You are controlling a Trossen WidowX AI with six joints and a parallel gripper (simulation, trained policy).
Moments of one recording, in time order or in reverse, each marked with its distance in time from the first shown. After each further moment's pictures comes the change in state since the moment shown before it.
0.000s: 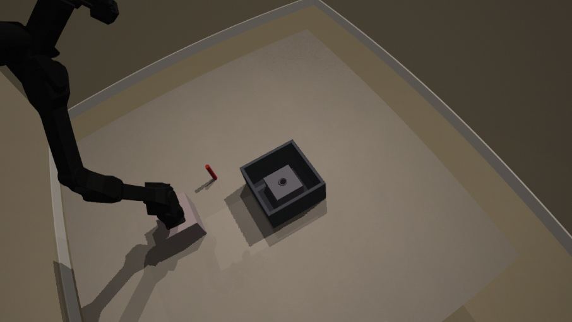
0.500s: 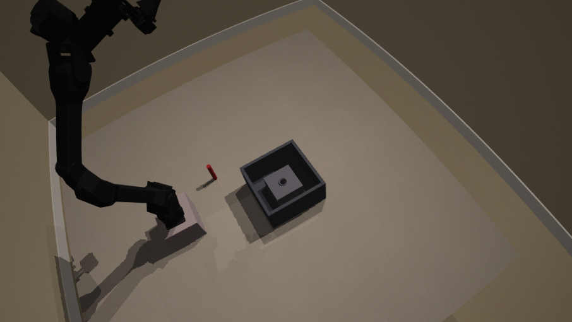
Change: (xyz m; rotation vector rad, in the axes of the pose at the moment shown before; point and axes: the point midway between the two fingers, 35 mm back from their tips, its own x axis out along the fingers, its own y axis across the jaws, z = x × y) arm 0.008 0.113 0.056 0.289 -0.078 0.277
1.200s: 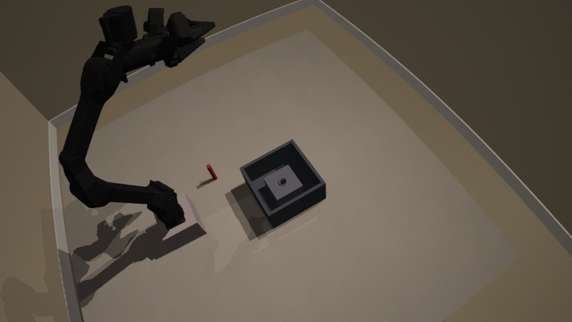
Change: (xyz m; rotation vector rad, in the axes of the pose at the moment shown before) arm 0.005 0.175 -0.040 0.515 0.264 0.487
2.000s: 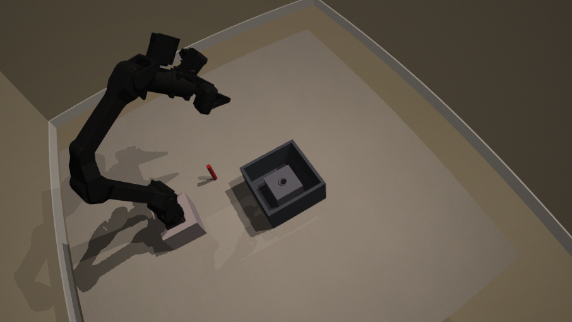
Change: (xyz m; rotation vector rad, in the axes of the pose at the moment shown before) arm 0.021 0.107 -0.113 0.620 0.528 0.214
